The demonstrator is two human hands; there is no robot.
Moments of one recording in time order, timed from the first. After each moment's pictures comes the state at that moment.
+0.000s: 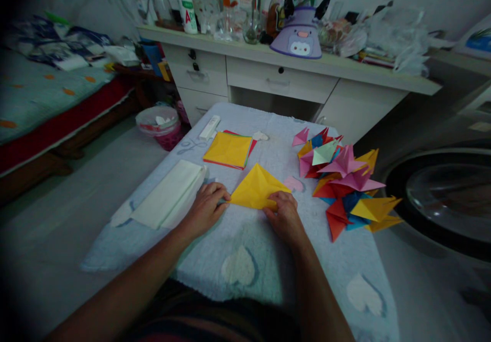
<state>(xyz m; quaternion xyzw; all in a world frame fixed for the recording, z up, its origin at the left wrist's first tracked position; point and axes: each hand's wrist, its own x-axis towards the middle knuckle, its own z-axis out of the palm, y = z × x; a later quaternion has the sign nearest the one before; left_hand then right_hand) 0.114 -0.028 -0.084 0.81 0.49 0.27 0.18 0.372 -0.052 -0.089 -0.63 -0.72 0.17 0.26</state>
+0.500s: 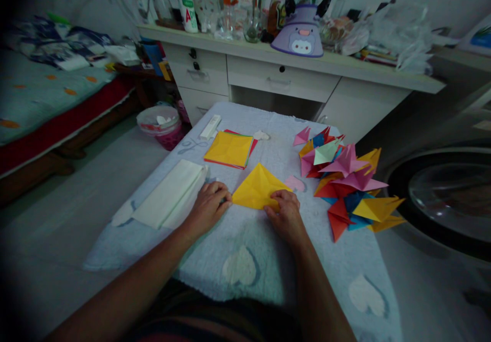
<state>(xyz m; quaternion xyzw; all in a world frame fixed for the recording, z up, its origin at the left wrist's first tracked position) 0.118 -0.027 -0.082 0.81 0.50 0.26 0.16 0.372 -0.053 -0.090 -0.62 -0.72 0.15 0.28</state>
